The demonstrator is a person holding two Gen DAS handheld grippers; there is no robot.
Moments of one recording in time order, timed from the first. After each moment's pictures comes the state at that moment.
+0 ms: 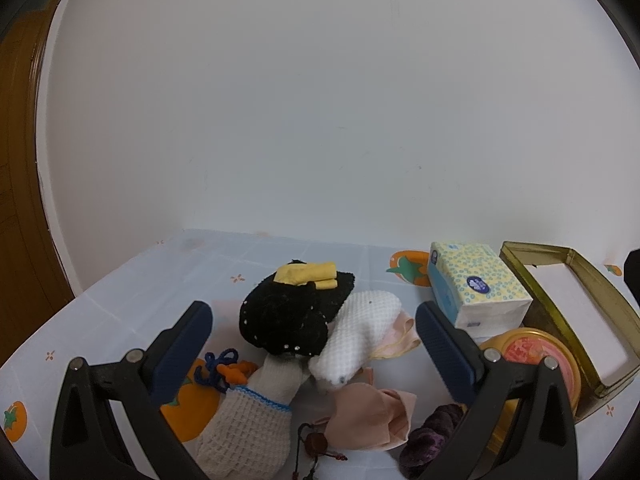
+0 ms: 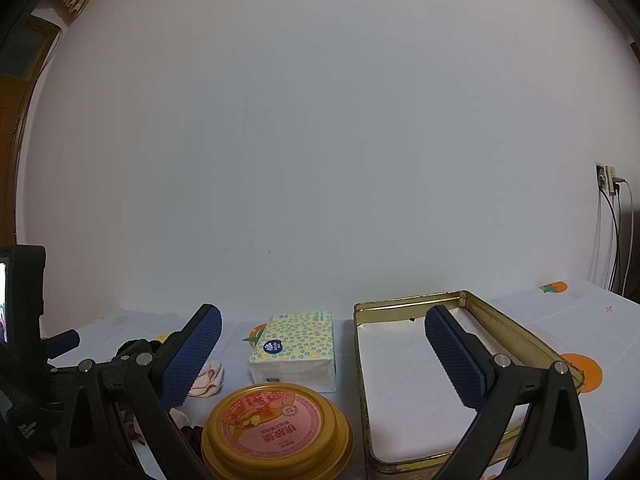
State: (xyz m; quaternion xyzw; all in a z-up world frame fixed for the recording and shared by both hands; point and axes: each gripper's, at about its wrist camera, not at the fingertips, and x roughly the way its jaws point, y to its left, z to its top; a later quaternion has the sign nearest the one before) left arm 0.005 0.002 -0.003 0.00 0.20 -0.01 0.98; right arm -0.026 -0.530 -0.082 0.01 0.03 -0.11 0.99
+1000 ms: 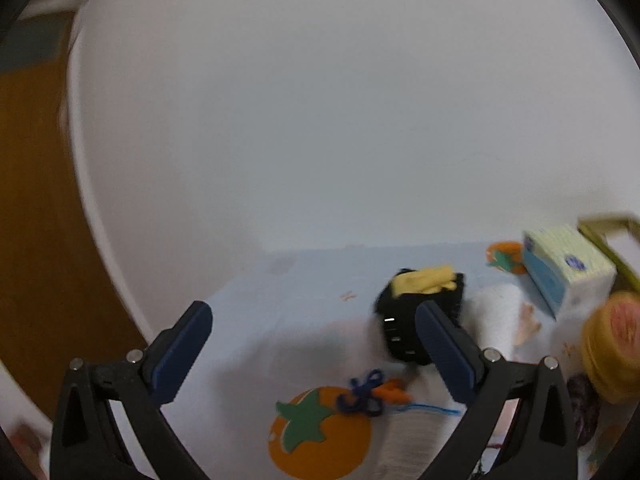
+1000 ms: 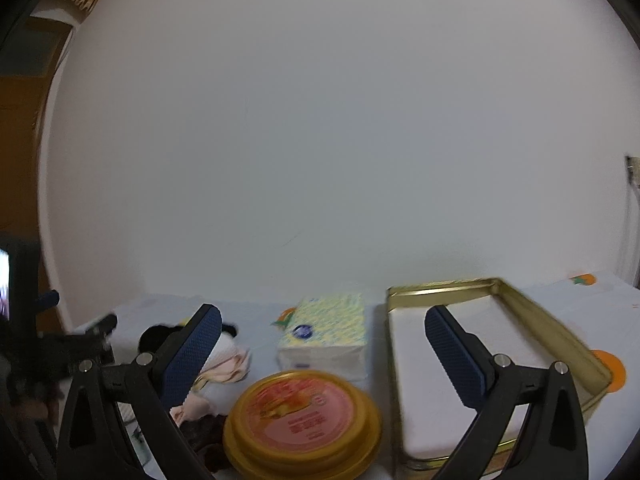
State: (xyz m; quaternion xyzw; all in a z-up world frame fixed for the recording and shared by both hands) left arm 0.011 0.044 -0.004 0.07 0.18 0.09 0.98; right arm -0.011 -0.521 -0.086 0.00 0.08 -0.05 1.00
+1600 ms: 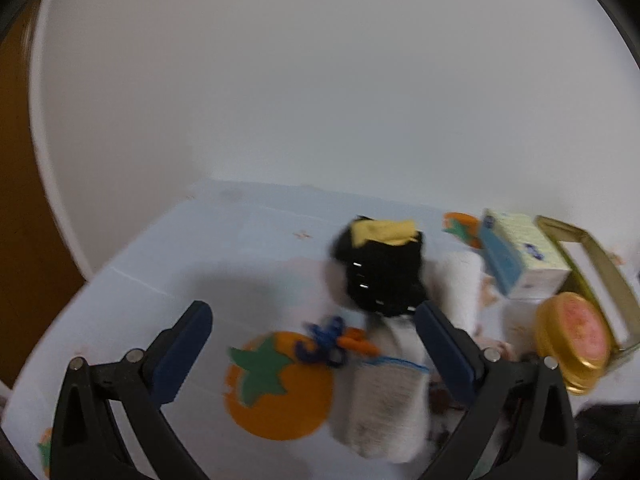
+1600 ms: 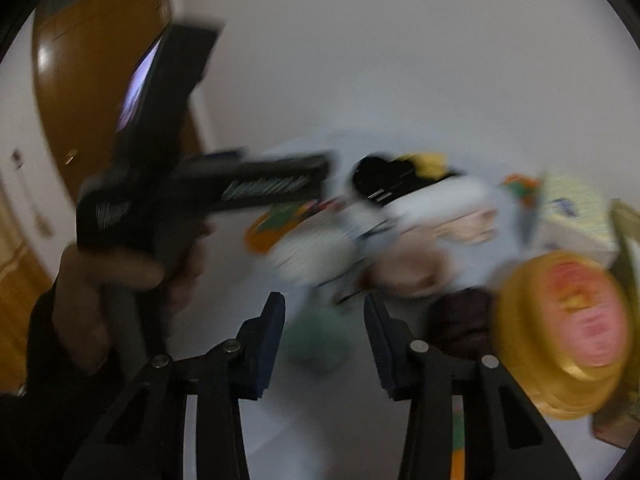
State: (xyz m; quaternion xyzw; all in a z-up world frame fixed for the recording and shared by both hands) left arm 0.022 0.049 -0.022 -0.03 0.29 -0.03 0.96; right arm 0.015 -0.391 -0.136 -0.06 0.35 0.27 0.89
